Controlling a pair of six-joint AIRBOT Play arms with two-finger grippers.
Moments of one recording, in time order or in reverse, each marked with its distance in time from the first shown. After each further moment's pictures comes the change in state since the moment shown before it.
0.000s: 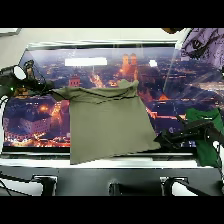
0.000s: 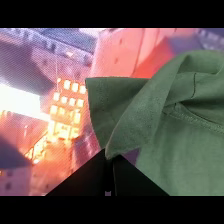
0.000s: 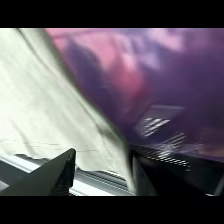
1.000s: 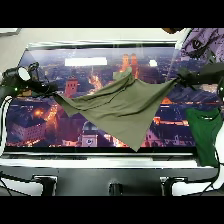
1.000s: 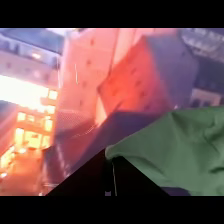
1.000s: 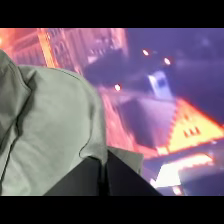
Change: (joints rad) left arm -0.032 -0.014 -0.012 0.000 -0.021 0.000; right arm 0.124 -0.320 0.994 -0.129 0.234 0.414
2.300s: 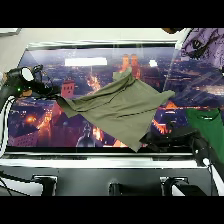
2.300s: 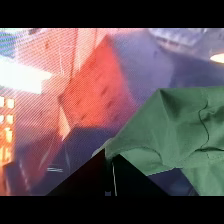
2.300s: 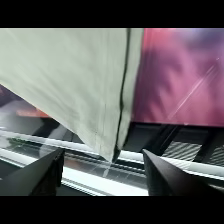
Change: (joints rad) left arm -0.023 -0.004 -0.002 0.000 -0.053 0.000; right arm 0.198 0.595 -1.170 0.283 -0.051 -0.166
